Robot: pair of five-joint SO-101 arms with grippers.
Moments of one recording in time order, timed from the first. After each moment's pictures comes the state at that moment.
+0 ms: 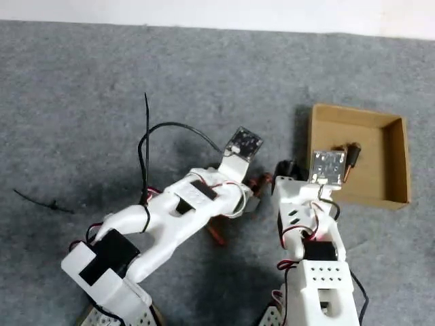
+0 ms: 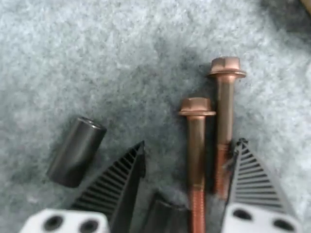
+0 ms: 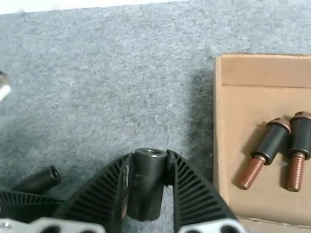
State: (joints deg) left arm 32.6 3.9 43.1 20.2 9.9; right arm -6.0 -64.7 86.5 11.8 -2.6
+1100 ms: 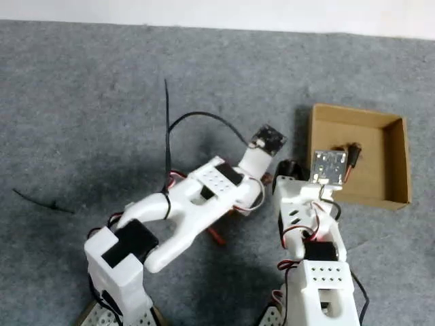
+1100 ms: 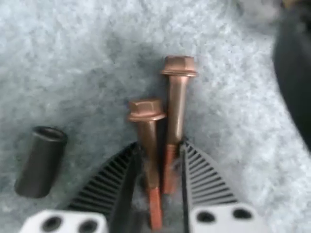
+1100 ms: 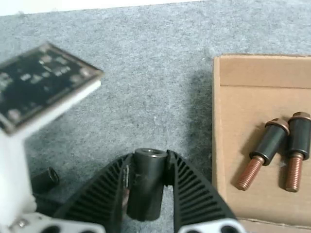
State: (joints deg) left arm 33.3 14.5 24.0 41.3 9.9; right arm -5.7 -64.7 86.5 11.6 -2.6
